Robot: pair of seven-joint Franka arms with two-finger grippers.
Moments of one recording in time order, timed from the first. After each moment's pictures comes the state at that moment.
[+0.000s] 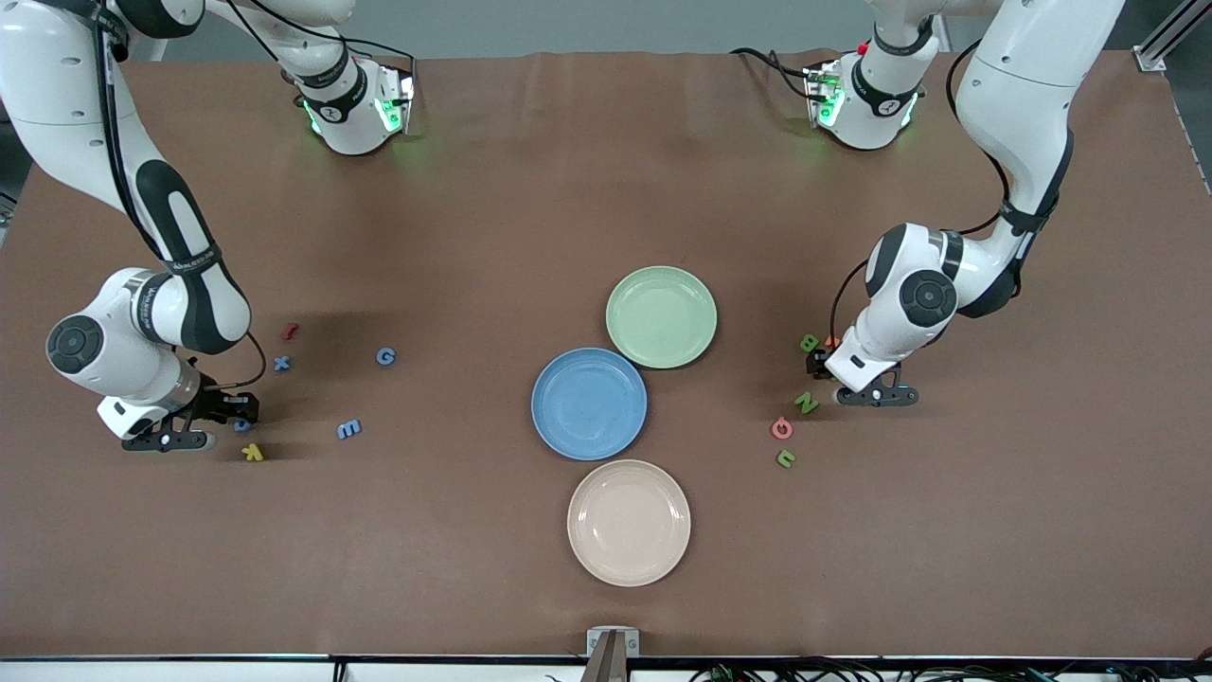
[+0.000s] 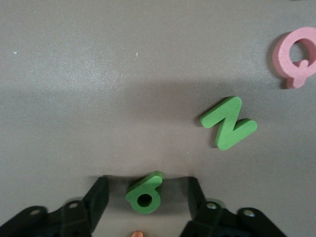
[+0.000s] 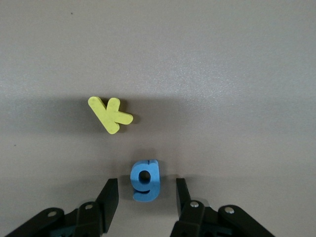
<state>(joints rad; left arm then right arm) -0.08 0.49 -0.15 -2.14 0.15 2.61 -0.32 -0.13 0.60 -0.07 -1.92 0.03 2.56 -0.25</state>
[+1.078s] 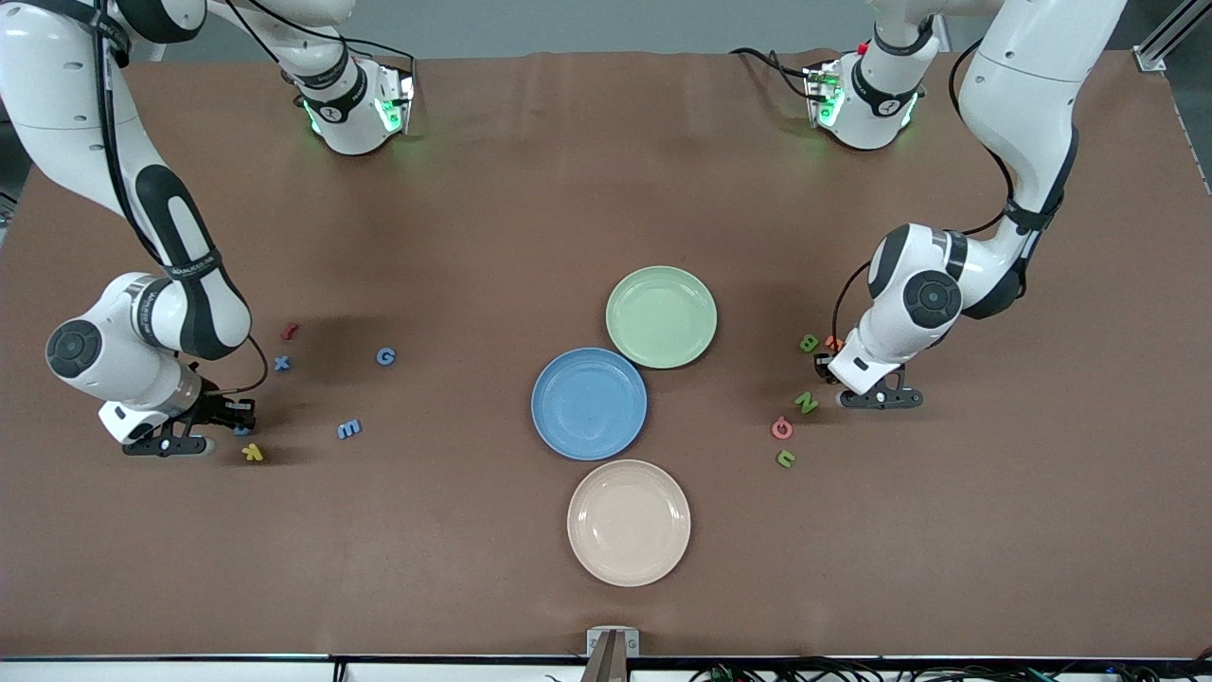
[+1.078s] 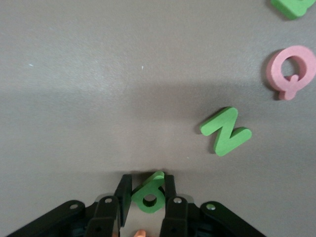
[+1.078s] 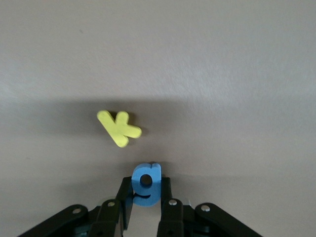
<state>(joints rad) -0.08 0.47 -0.15 -2.11 0.15 2.55 -0.33 -0.13 0.61 -0.06 -1.87 0.05 2.52 -0.25</state>
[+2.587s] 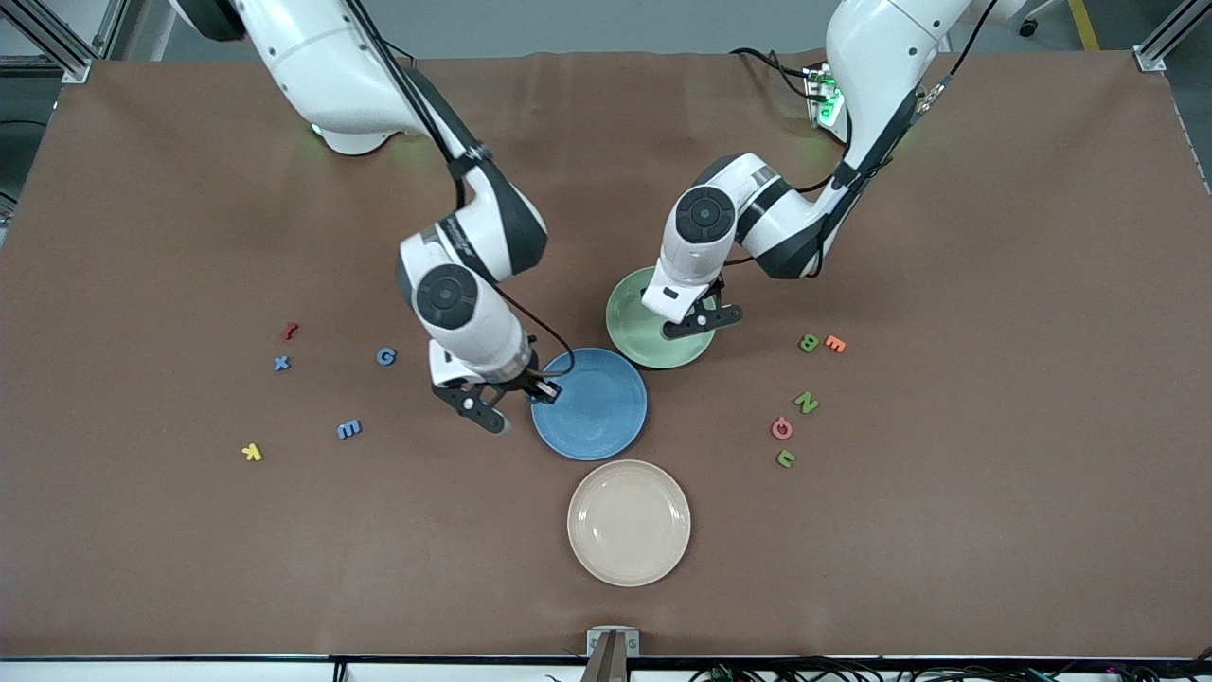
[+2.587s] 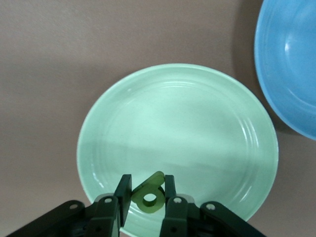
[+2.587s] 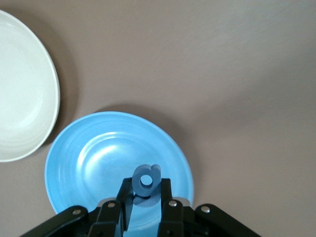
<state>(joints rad) -0.37 0.51 -0.40 -1.95 0.15 2.35 -1.09 0.61 0.71 -0.04 -1.45 0.15 2.27 1.10</state>
